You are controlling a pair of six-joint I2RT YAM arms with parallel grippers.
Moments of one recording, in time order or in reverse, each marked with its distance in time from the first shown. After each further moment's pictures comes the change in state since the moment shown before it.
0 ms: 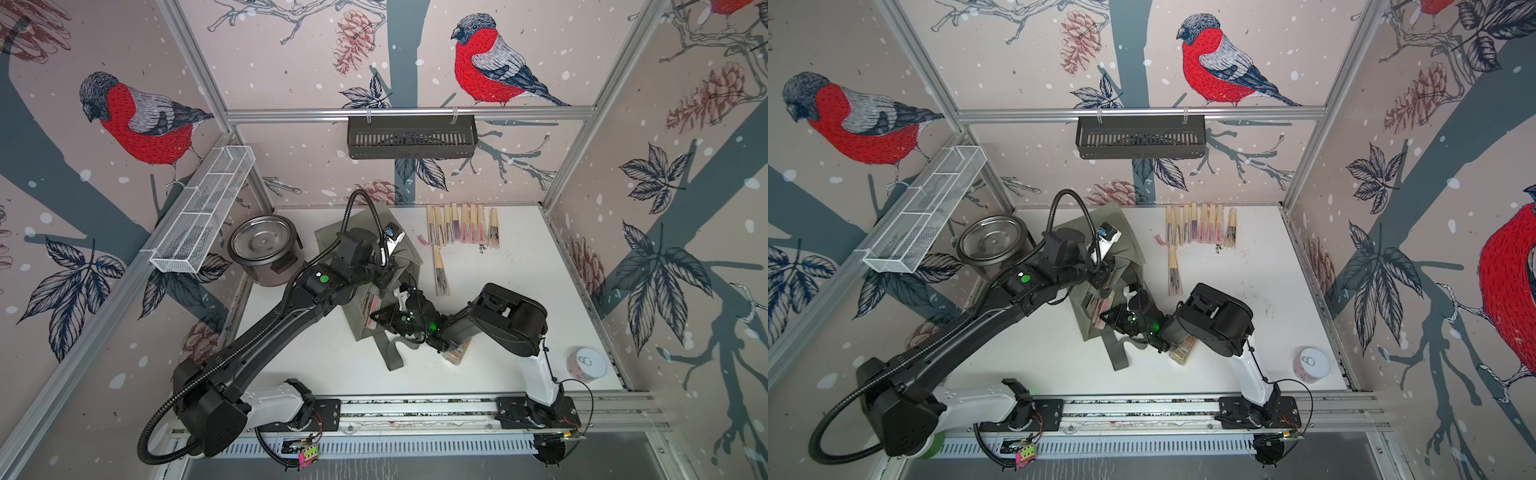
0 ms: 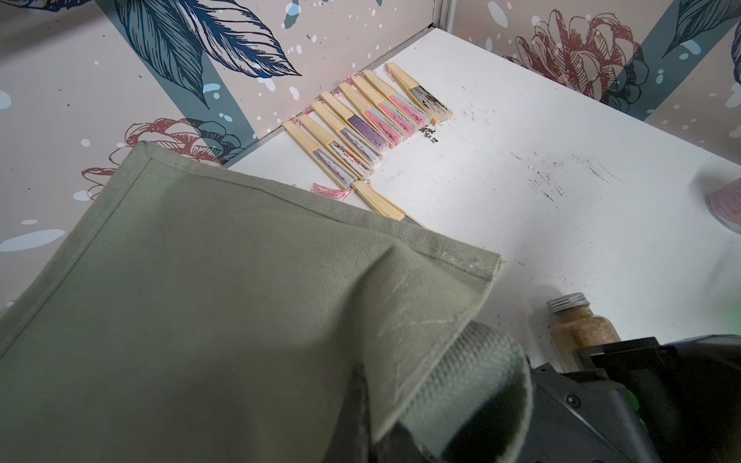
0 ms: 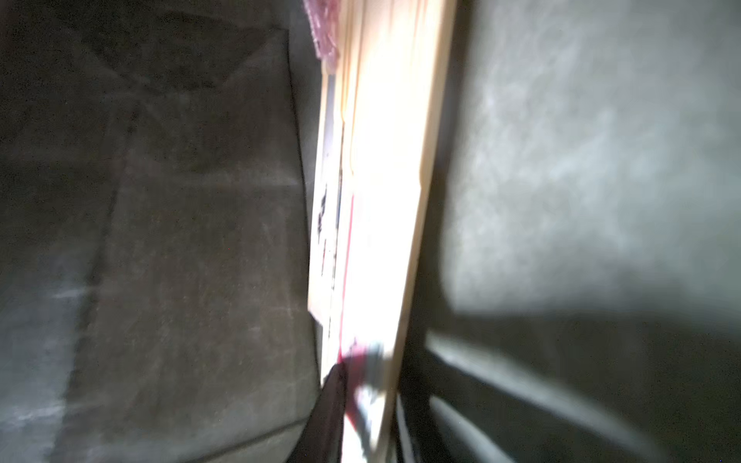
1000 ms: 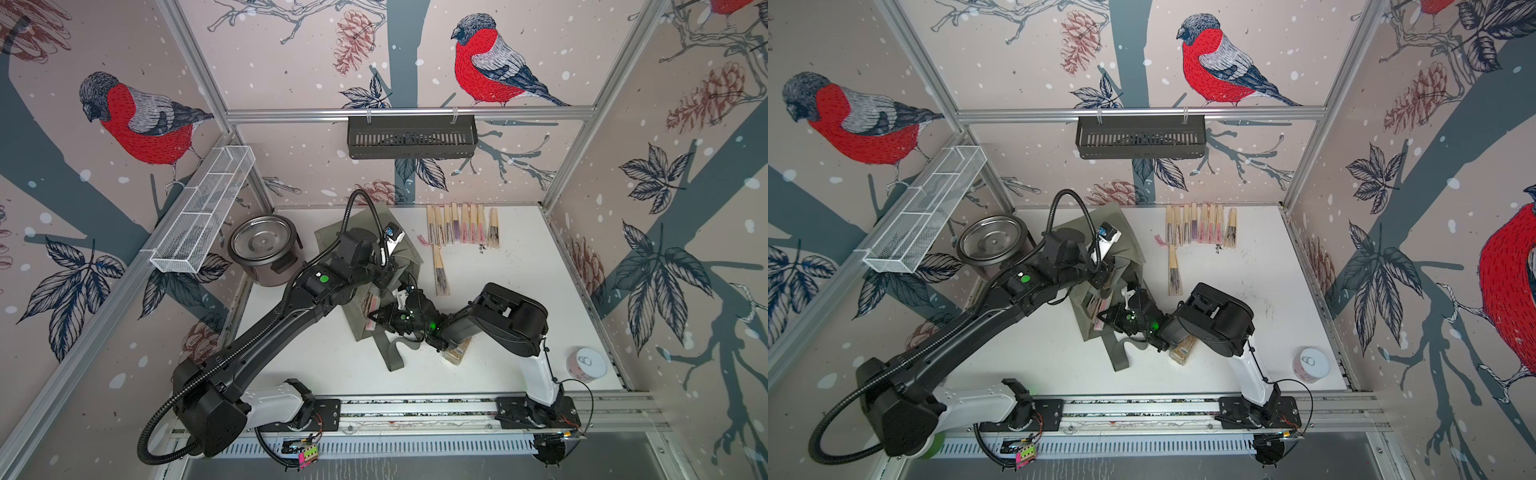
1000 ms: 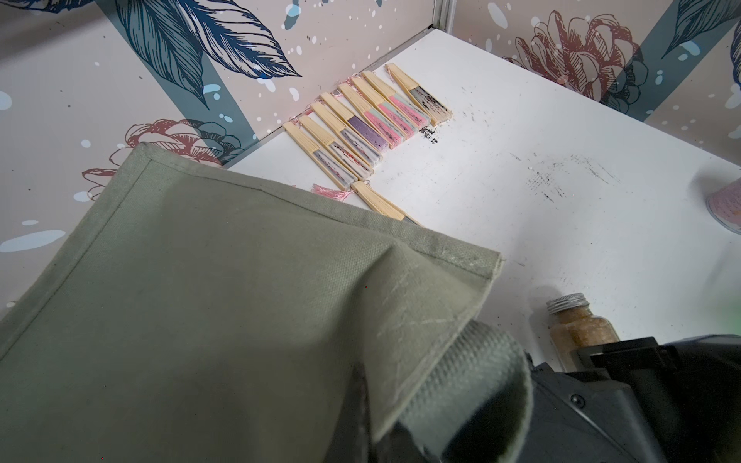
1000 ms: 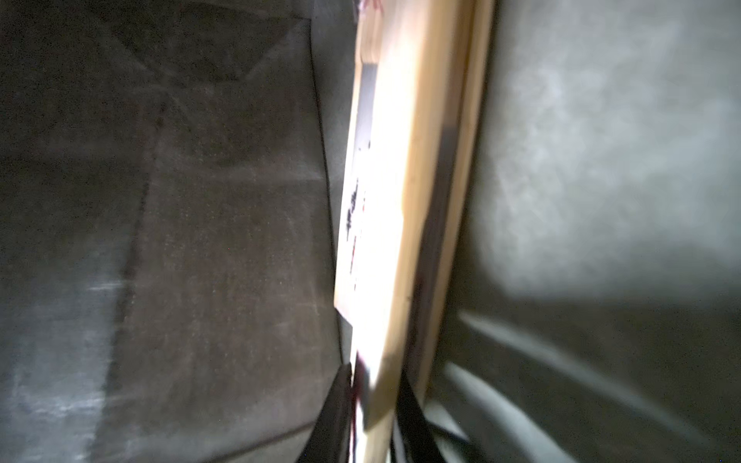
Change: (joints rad) left arm -0.001 -0.001 0.000 0.001 0.000 0.000; right arm -0.002 -0.004 0.009 0.013 -0.033 0.016
